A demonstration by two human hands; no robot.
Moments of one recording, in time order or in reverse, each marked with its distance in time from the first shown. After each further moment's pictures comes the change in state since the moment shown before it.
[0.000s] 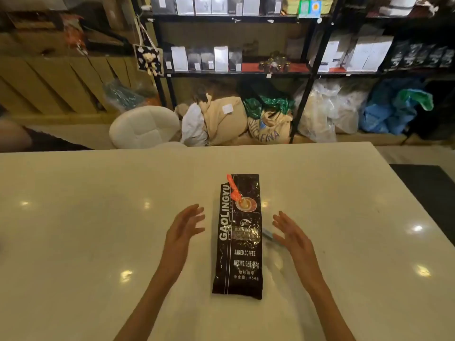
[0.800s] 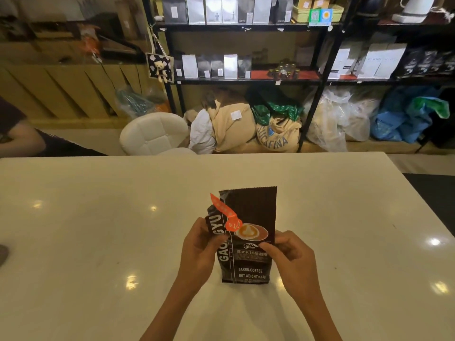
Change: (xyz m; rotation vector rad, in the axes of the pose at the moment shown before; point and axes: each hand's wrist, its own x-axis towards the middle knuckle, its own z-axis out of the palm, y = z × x) left_hand -0.011 0.048 0.035 -0.017 0.023 0.124; right_hand -0.015 -0.048 0.050 -0.065 0.018 -0.146
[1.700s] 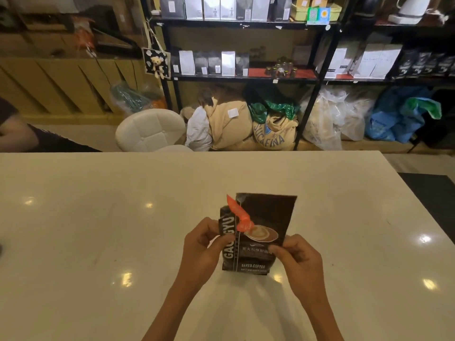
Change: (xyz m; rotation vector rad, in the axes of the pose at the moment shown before) left_hand 0.000 -0.005 -0.001 0.122 -0.014 -0.059; right_hand -0.007 0.014 -0.014 -0.122 0.085 0.014
